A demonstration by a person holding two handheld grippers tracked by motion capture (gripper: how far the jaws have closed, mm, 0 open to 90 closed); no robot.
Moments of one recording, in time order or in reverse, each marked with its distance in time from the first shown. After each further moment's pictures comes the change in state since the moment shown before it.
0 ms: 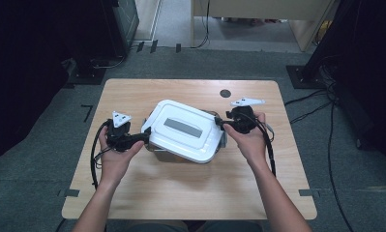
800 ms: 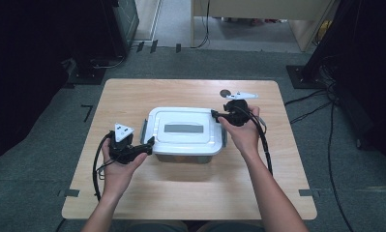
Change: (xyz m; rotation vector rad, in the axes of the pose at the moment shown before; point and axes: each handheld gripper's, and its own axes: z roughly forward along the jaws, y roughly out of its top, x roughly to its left) left arm -0.016 -0.025 -0.012 -0.034 -0.026 -0.005; right arm -0.009 0.011 0.031 -0.030 -0.037 0.016
